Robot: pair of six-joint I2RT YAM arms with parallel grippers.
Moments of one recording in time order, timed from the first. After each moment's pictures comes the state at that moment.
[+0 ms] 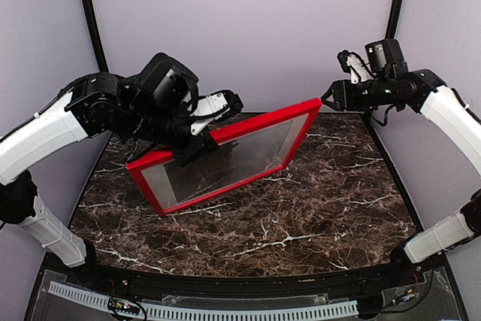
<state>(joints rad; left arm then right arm) -1.11 1.48 1.70 -1.02 -0.27 0.22 0.44 1.35 1.51 -0.79 -0.11 0.21</state>
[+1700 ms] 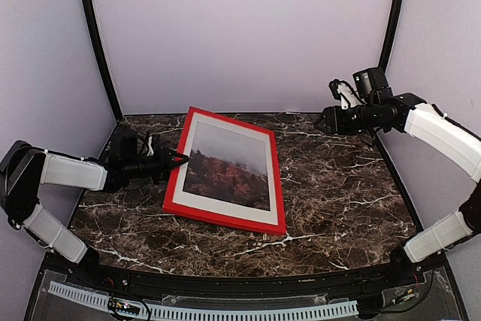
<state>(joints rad) -0.35 1.46 0.61 0.43 0.56 -1.08 0.41 1.36 1.26 -0.62 -0.19 0.24</state>
